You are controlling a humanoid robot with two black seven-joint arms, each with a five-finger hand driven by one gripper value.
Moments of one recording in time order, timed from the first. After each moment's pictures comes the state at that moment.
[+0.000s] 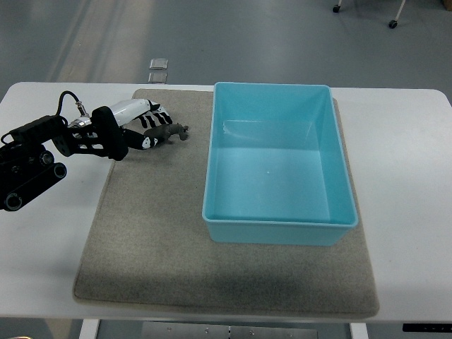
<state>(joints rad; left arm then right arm) -0.81 0.52 -0.49 -0.91 1.48 0.05 -0.32 0.04 0.00 -0.01 0.10 -0.06 0.19 0.08</state>
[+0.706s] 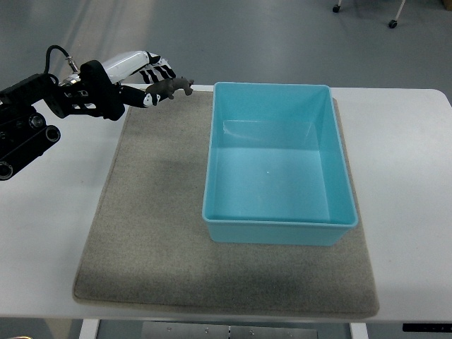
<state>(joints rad) -0.91 0.55 -0.59 -0.96 1.46 0.01 -0.32 0.04 0.00 -0.01 0.10 -0.06 0.19 0.08</state>
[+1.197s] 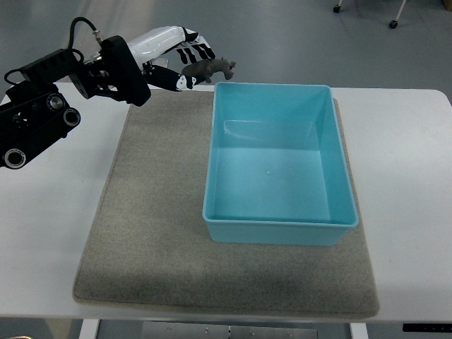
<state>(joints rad) -0.97 0.49 -0.60 -1.10 1.46 -0.03 -0.30 0.04 0.00 -0.01 0.10 -0.06 0.19 0.08</state>
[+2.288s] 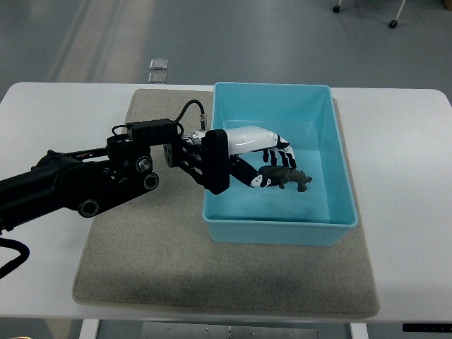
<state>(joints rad) -0.97 0.27 -0.33 -1.13 1.48 -0.09 -0.30 0.04 0.00 -0.01 0.10 -0.06 0.19 0.08</state>
